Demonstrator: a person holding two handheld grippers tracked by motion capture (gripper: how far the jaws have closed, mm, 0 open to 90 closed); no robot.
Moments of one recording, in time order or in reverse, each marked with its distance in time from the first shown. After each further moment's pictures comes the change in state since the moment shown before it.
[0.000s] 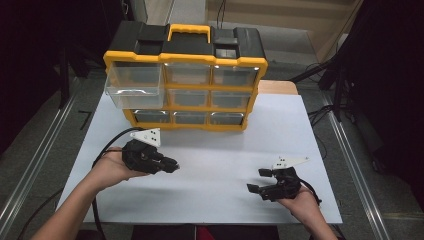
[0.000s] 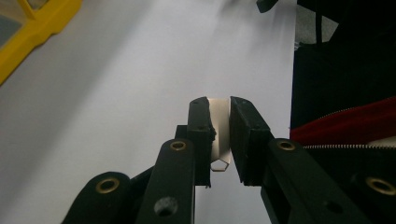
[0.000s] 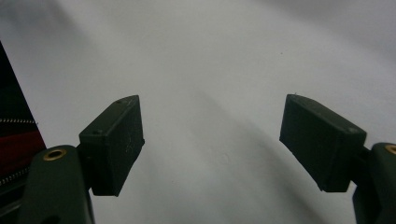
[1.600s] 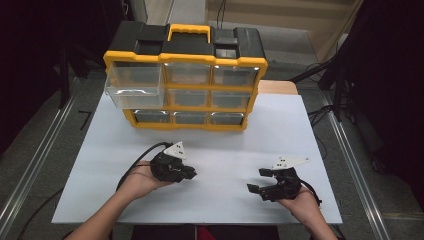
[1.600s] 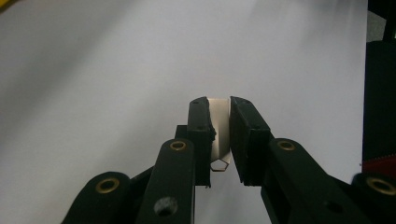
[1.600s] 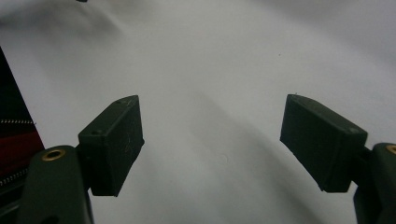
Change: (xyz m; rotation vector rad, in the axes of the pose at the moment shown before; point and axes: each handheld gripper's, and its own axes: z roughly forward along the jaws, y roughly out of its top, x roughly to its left) left arm -0.001 -0.012 0.083 0.020 0.100 -0.050; right arm 0.002 0.000 -0.001 -0.004 -0.013 -0.004
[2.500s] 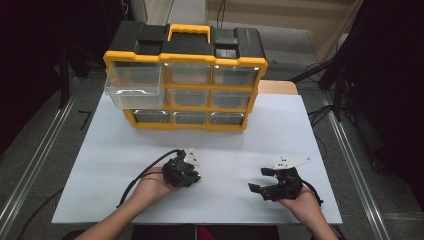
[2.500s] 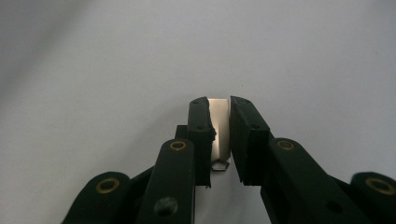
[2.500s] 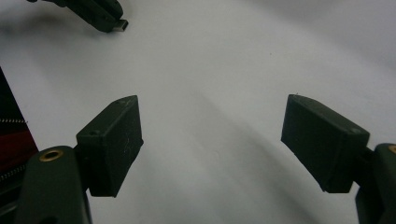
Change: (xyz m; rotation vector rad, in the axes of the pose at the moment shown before) left arm -0.015 0.004 0.040 0.128 0.139 -0.048; right arm -0.001 0.000 -0.003 0.002 -0.025 -0.008
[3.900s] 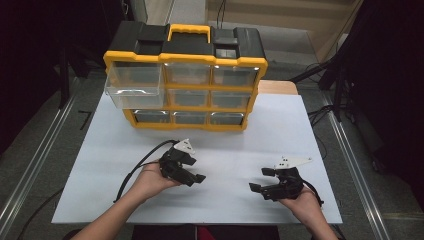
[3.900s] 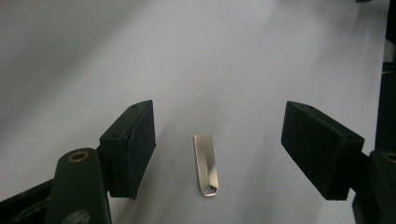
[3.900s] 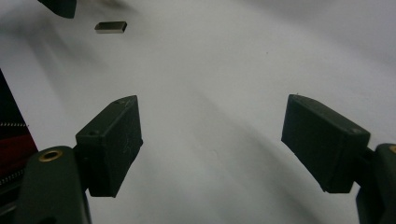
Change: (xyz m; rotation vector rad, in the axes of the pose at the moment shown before) left arm 0.014 0.009 -0.015 -0.092 -0.115 -0.045; right arm -0.002 -0.002 -0.001 -0.008 0.003 0.022
